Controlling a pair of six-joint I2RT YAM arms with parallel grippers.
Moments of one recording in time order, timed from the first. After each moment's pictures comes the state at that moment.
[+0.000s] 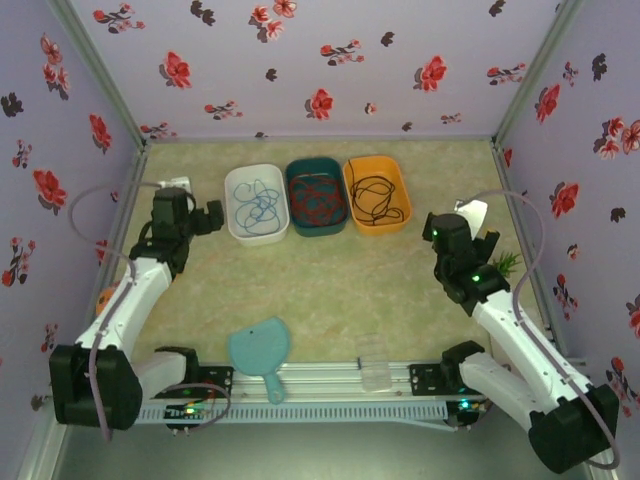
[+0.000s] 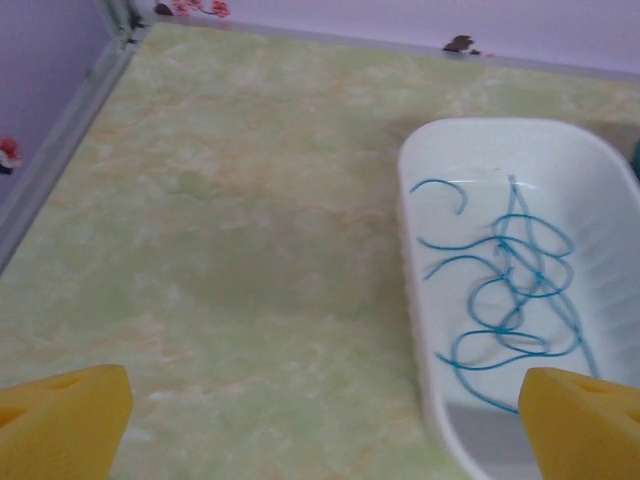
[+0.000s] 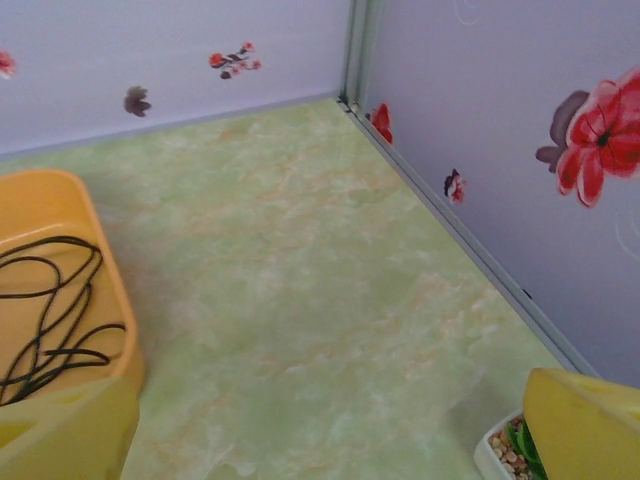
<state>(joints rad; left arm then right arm) -0.14 1.11 0.77 -0.24 -0.21 -0.18 0.38 0.86 0.67 -0.37 0.72 0.35</state>
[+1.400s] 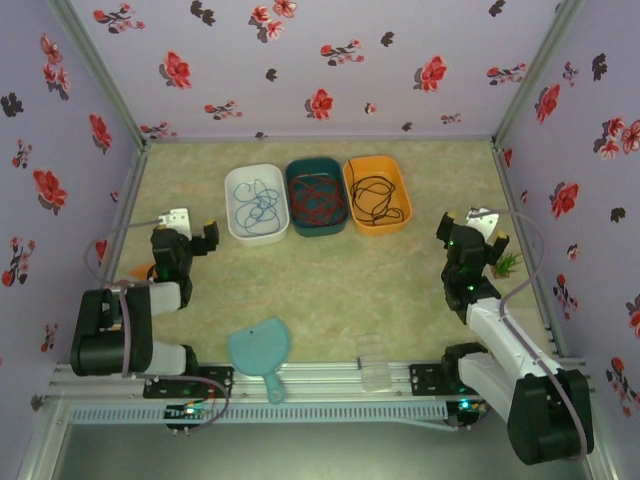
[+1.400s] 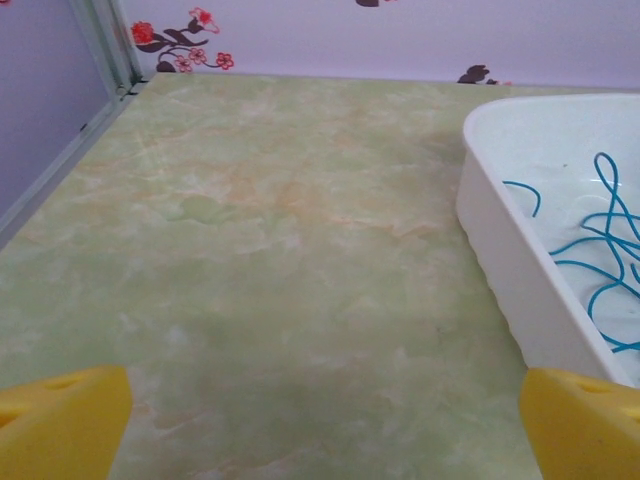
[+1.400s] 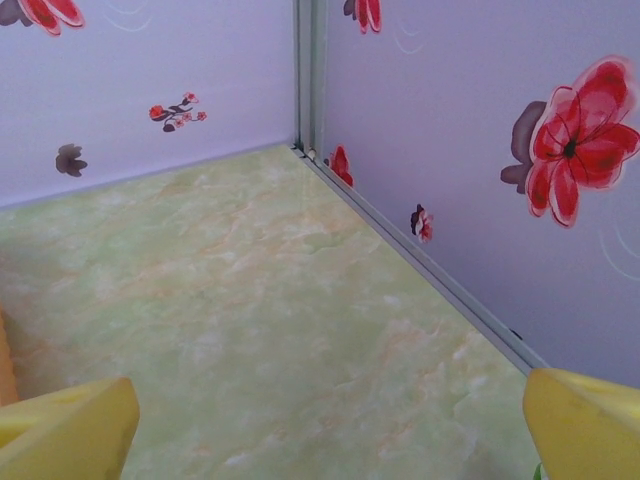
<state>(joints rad) 0.03 1.40 0.32 0.76 -0.01 -0.01 0.17 0.92 0.39 0.21 0.62 0.17</state>
